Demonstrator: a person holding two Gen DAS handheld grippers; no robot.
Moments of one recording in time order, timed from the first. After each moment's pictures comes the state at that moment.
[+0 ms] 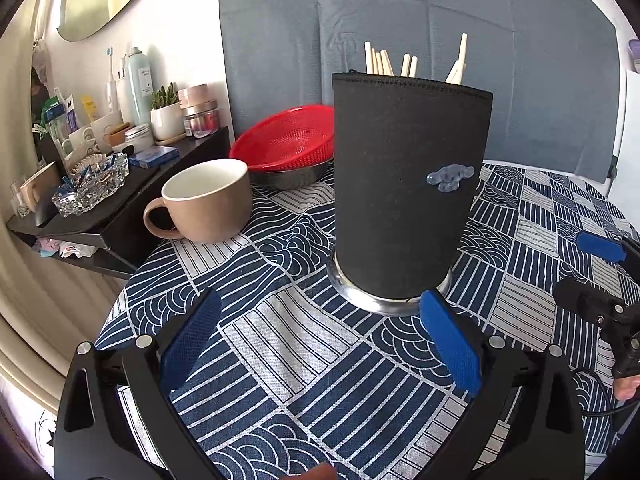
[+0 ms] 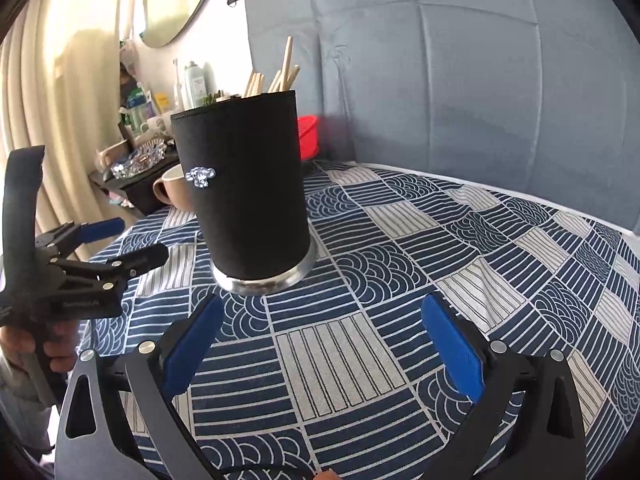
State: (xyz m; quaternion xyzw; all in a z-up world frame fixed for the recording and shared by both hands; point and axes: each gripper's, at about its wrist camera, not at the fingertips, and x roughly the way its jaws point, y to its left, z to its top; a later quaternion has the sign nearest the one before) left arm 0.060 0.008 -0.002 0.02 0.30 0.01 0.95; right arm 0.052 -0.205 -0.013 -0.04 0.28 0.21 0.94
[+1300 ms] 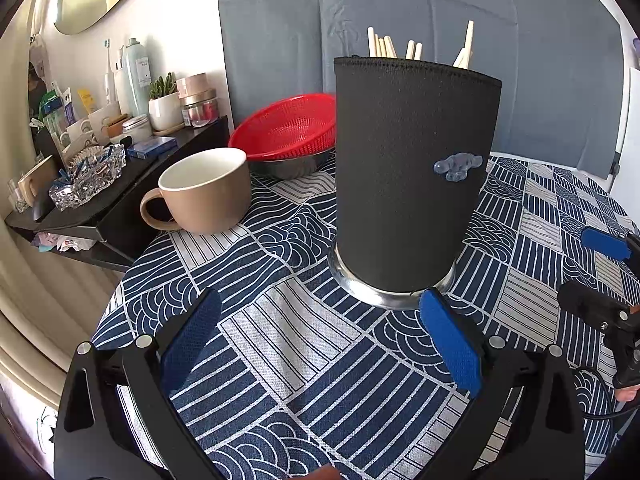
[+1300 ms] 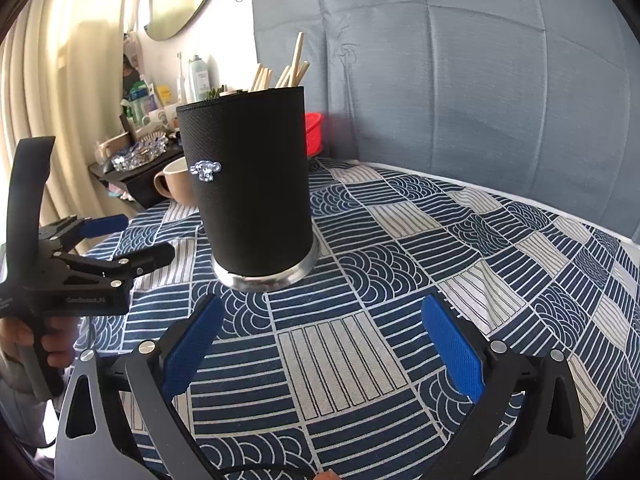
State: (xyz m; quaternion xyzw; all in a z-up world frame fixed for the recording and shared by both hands) left arm 0.065 0.009 -0.007 0.01 0.32 0.01 0.95; right arm 0.050 -0.199 -0.013 -0.05 0.28 0.21 0.94
